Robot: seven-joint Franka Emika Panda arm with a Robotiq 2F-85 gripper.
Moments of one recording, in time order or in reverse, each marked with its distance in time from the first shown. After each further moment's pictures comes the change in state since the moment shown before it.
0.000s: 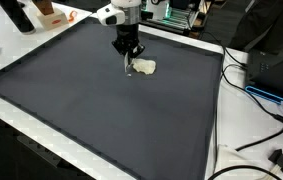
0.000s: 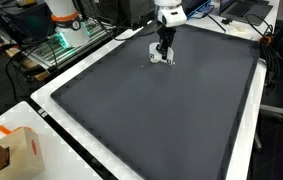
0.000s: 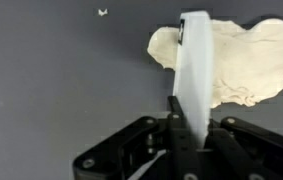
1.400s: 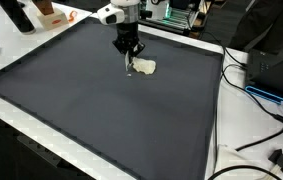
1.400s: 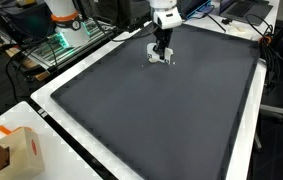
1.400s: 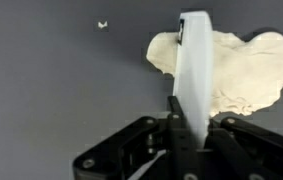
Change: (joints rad) arm -0.023 -0.019 0.015 -0.050 0.068 0.040 -0.074
